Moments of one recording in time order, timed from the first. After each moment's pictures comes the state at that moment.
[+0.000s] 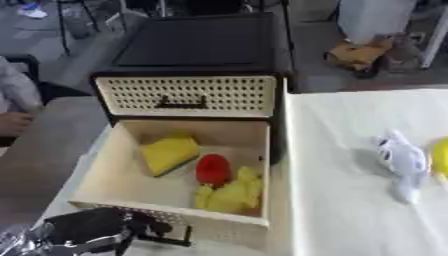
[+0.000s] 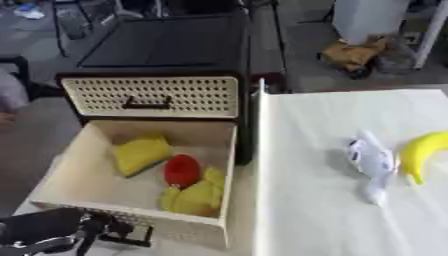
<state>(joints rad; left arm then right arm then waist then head) -0.35 0.74 -0.31 -1.84 -0.50 -0.21 -0.60 -0.63 -0.67 -0.15 -1.98 -0.70 -0.24 -0.02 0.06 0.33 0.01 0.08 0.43</state>
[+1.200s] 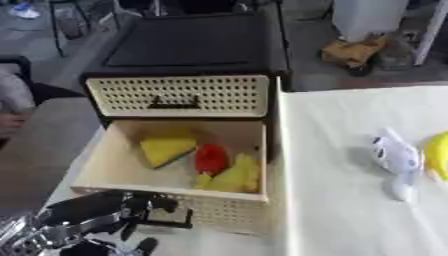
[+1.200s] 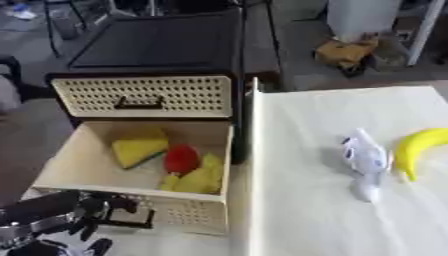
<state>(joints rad) -0.40 0.74 -0.29 -1.77 -0.34 -0.23 -0.54 -0.64 -0.66 -0.15 -1.98 -0.70 -0.23 -0.01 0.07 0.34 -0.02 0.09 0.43</state>
